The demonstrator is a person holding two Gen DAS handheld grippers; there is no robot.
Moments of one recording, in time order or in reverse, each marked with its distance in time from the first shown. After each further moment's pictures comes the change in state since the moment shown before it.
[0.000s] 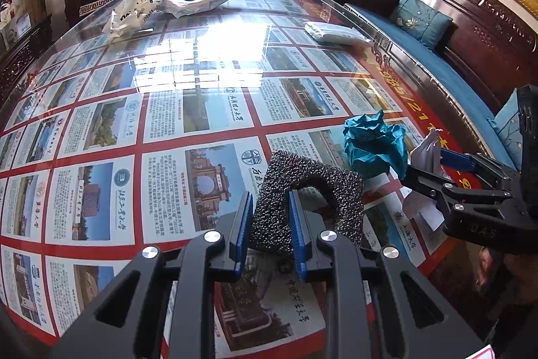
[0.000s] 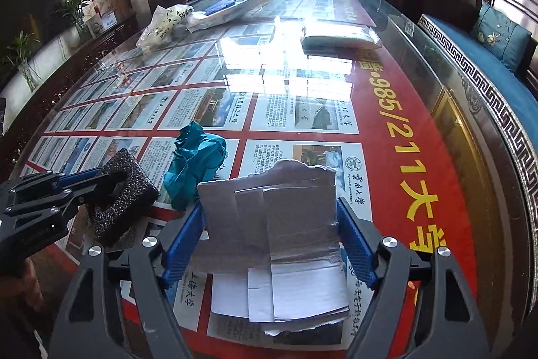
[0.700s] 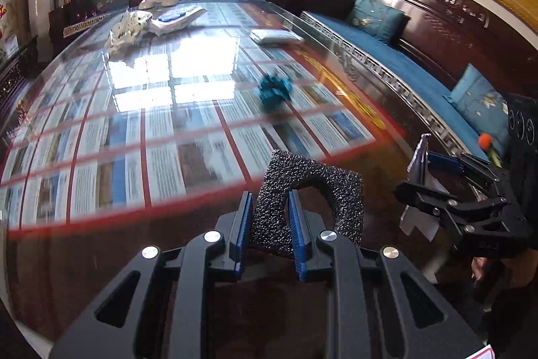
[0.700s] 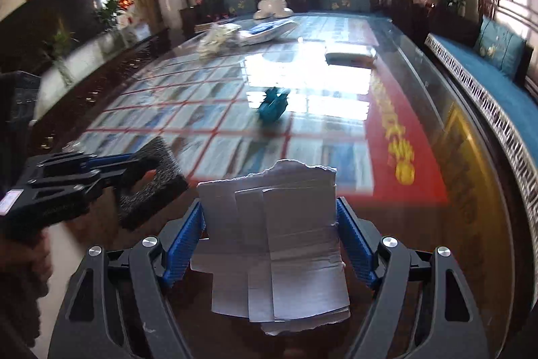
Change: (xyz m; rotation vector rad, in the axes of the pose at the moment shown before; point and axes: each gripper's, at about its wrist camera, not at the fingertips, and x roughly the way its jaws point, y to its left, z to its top) left arm -0.127 -0.043 -0.106 0.097 -0.056 -0.108; right arm -0.146 0.039 -0.118 -0.045 -0.096 0.102
